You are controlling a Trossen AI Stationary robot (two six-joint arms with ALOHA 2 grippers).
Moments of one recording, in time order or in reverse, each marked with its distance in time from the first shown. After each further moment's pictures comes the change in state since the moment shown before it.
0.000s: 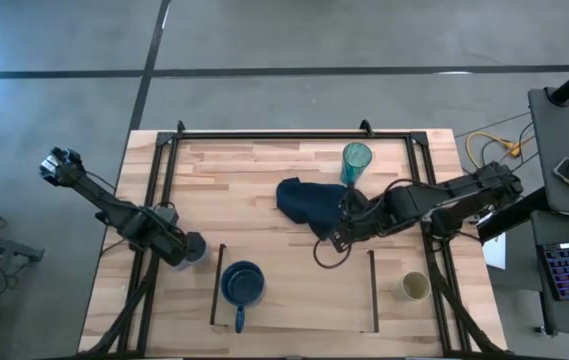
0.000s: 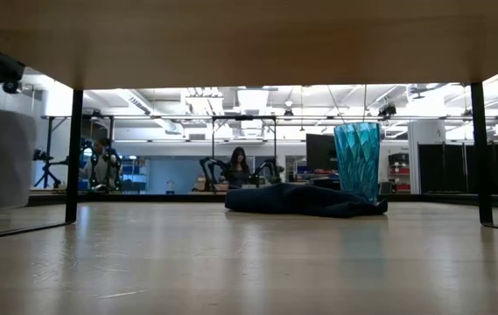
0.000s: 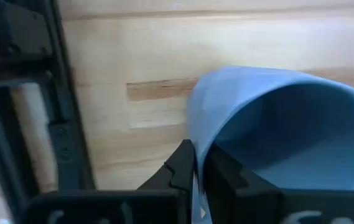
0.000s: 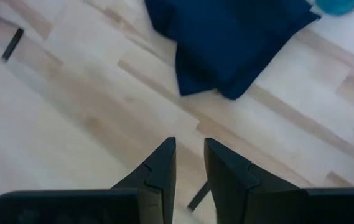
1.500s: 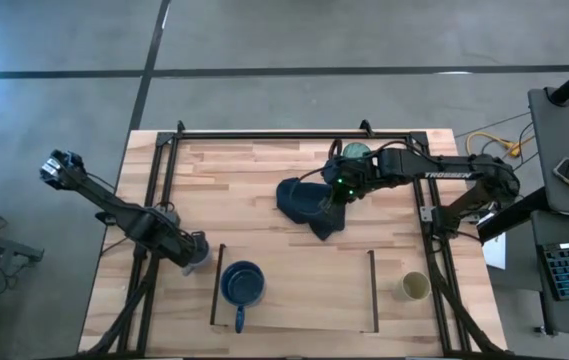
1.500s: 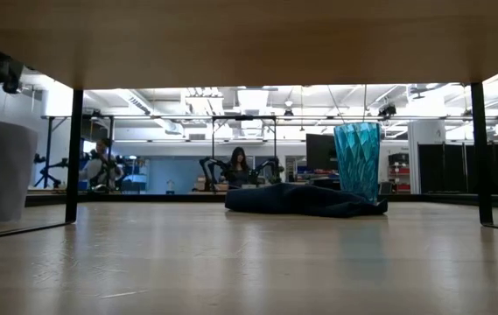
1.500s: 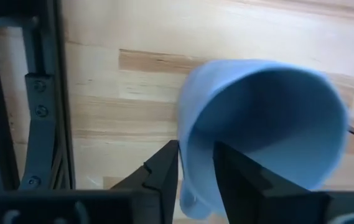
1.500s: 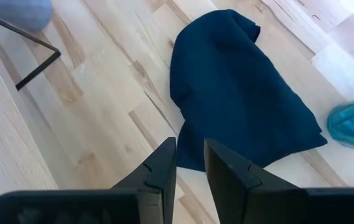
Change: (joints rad) left arm 0.043 0.076 0.033 0.048 0.065 -0.122; right arm -0.334 0.000 0.000 0.223 -0.177 -0.635
